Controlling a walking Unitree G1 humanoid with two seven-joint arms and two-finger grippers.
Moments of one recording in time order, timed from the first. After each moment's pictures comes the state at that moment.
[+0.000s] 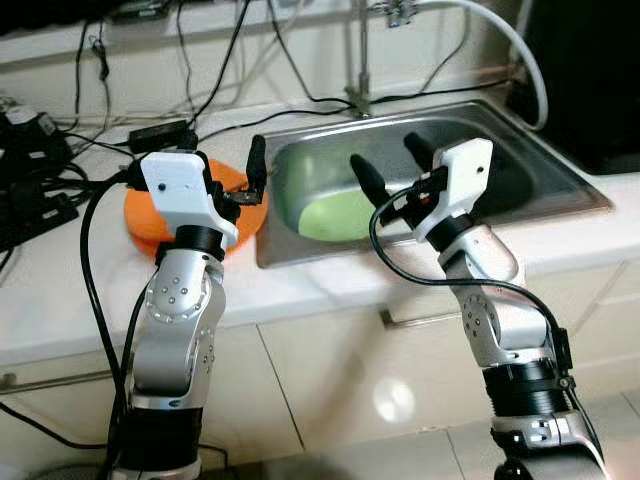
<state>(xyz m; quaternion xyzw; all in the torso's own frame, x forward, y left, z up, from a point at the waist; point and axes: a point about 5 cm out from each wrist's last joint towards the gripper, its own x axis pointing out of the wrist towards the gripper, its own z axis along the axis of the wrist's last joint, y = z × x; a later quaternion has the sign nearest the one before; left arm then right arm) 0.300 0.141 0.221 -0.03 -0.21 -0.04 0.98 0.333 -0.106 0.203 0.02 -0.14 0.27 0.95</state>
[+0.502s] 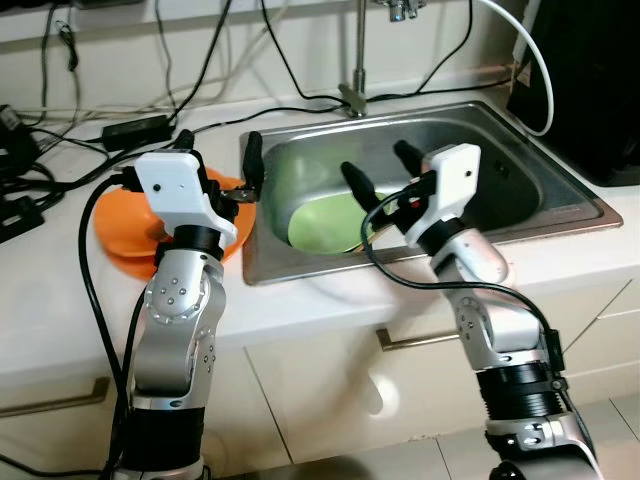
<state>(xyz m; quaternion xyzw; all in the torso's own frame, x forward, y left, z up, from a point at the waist) 0.300 0.144 0.219 -0.03 -0.21 -0.03 0.98 0.331 -0.094 0.201 0.02 -0.13 0.28 0.95</state>
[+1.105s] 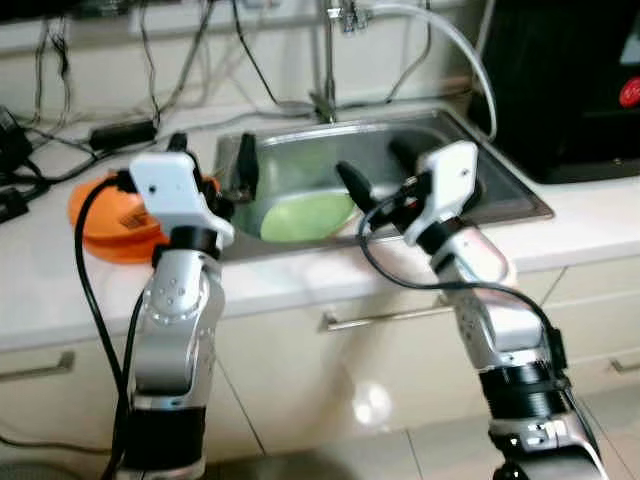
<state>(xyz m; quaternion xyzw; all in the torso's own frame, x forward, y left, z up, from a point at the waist) 0.301 0.143 0.222 -0.04 -0.21 -0.02 0.98 0.331 -0.102 0.206 0.01 -0.14 0.27 0.95</state>
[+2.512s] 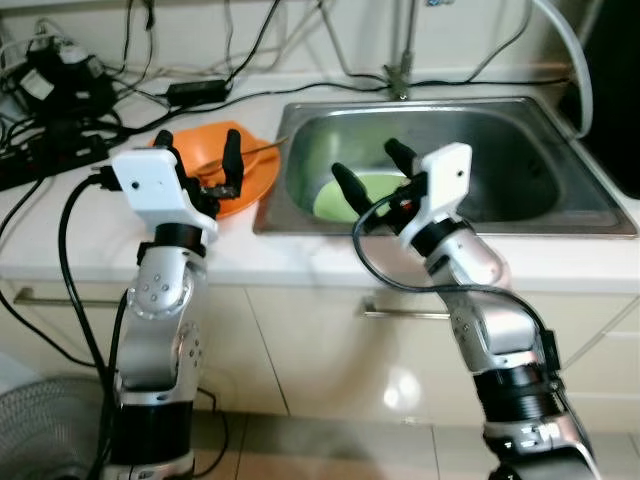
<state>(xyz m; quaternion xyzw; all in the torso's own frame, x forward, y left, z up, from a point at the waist) 0.303 0.165 0.220 -0.04 -0.20 0.00 0.98 0.327 -0.081 0.204 0.02 -0.14 0.30 0.94</state>
